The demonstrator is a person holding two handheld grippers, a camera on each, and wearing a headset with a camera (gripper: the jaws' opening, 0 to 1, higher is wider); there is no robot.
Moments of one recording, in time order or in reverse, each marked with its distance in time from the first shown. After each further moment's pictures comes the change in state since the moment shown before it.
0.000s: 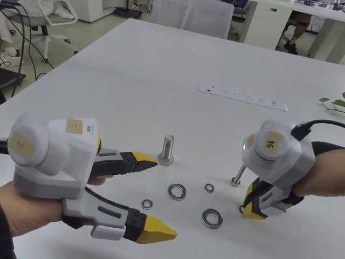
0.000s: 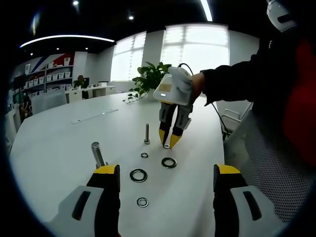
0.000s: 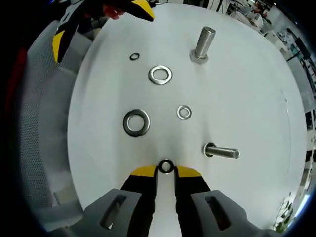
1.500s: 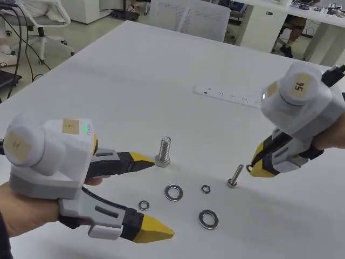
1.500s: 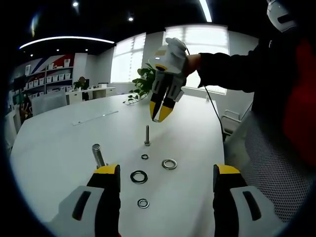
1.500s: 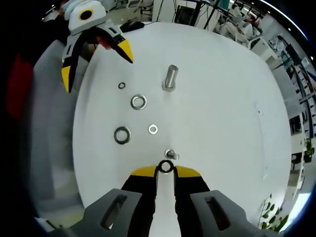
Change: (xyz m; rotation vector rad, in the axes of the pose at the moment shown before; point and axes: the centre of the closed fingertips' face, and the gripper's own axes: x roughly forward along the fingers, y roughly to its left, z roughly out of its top) left arm -0.002 -0.001 0.003 0.006 -0.010 0.002; right arm -0.076 -0.035 0.027 -0.014 -0.070 -0.107
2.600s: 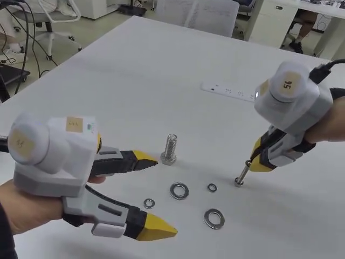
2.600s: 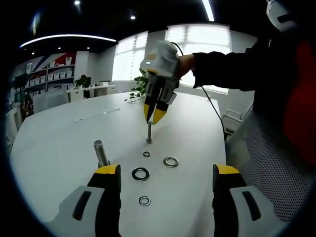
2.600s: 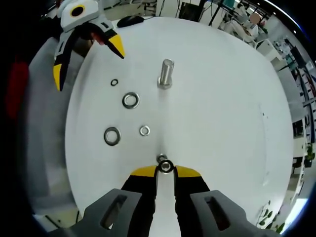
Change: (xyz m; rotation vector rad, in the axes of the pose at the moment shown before) left arm -0.001 0.004 -0.005 -0.014 0.012 0.011; right arm 0.023 -0.015 0.000 -0.027 0.032 0.026
